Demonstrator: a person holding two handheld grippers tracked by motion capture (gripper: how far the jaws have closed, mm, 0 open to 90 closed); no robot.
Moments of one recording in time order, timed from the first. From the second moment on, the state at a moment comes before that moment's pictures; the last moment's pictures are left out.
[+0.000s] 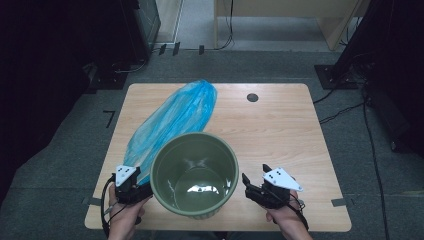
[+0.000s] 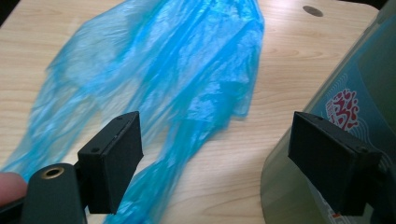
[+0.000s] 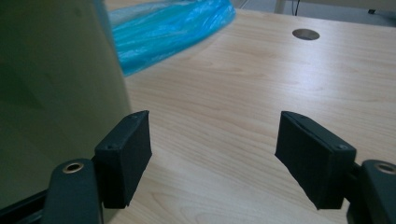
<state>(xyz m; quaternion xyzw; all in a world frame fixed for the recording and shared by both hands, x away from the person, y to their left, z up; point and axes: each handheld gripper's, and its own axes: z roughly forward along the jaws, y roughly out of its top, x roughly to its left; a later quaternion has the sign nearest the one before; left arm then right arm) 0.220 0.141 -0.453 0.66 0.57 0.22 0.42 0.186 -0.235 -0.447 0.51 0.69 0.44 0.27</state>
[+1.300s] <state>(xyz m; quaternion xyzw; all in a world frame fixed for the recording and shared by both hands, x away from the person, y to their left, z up) 0.259 0.100 -0.463 0.68 0.56 0.24 0.41 0.233 -0.266 -0.449 0.54 0.67 0.43 0.28</state>
